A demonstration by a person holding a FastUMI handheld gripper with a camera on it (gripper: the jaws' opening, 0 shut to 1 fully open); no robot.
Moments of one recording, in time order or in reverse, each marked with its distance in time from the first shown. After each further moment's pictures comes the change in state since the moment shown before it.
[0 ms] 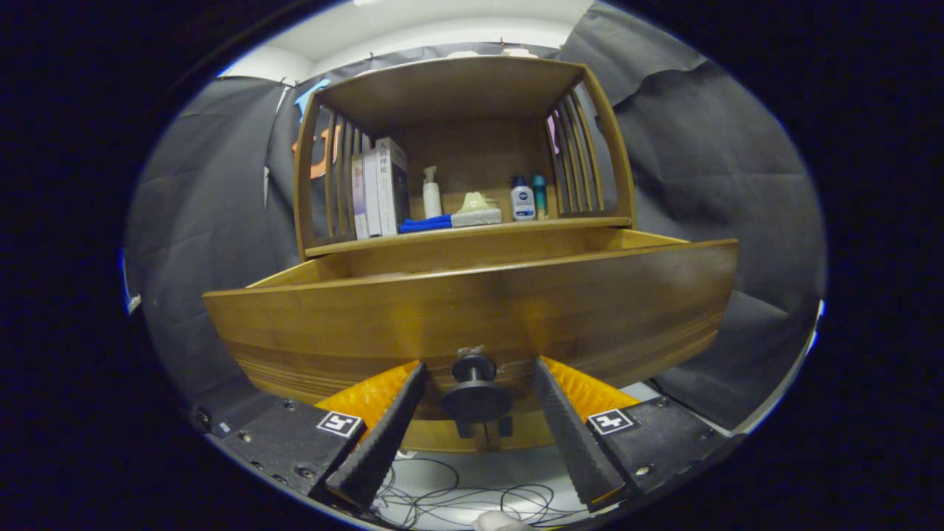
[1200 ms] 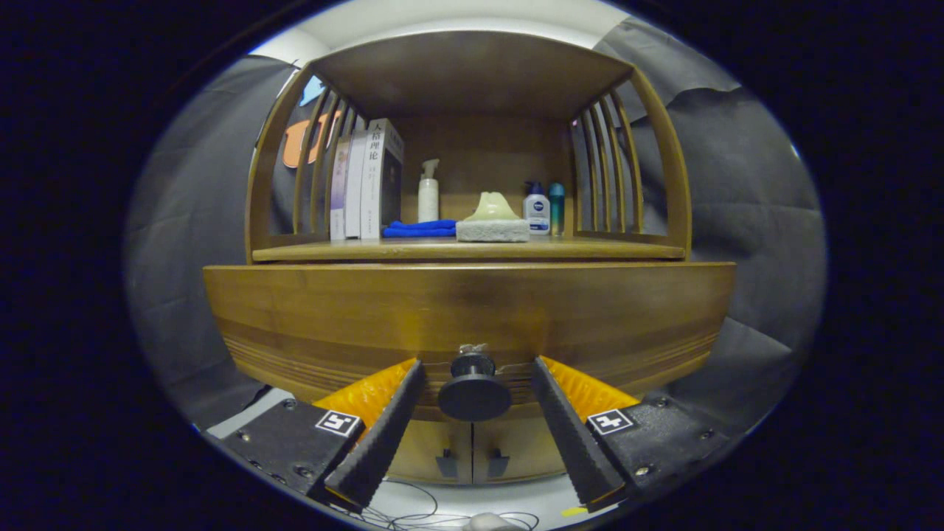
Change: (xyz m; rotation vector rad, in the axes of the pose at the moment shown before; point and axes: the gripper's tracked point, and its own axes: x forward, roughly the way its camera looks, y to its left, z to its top) arm 0.135 0.015 0.043 -0.064 -0.040 -0.053
